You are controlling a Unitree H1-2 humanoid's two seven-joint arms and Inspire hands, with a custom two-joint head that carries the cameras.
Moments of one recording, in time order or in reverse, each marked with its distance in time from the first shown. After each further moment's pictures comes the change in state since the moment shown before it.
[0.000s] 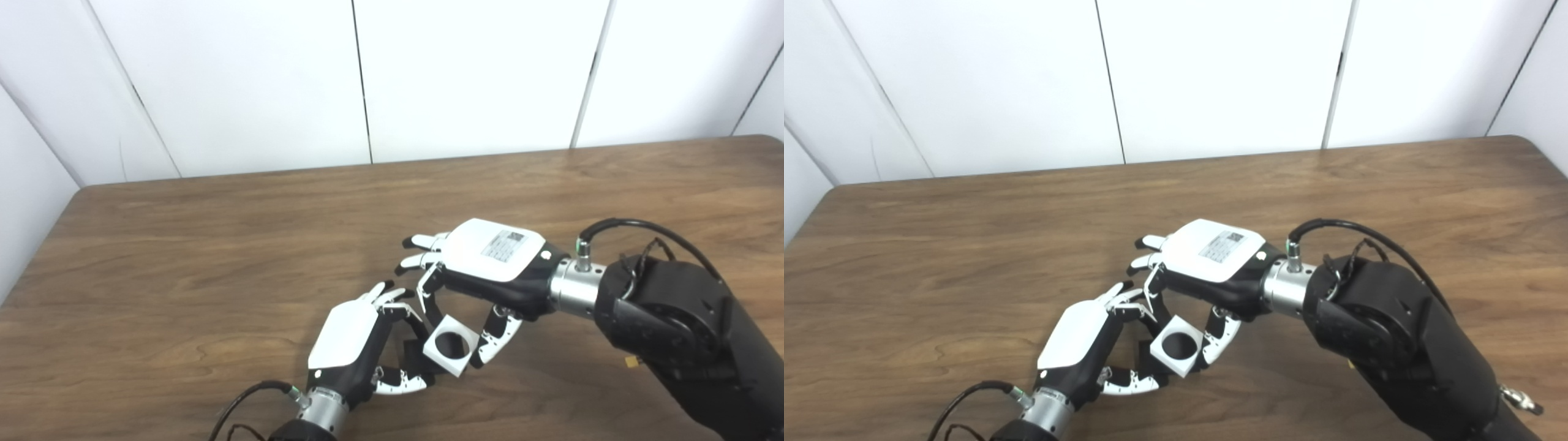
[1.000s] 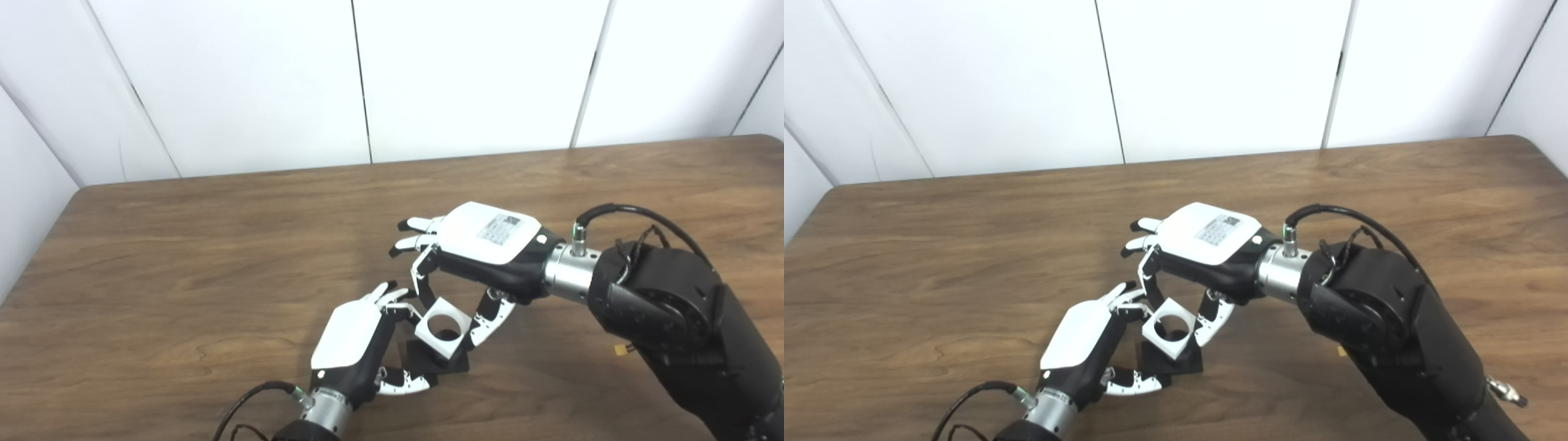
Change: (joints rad) left arm 0.000 -0.006 -0.010 0.000 0.009 0.008 0.003; right arm -0.021 0.039 -0.048 0.027 0.001 -0.027 -0.003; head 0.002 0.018
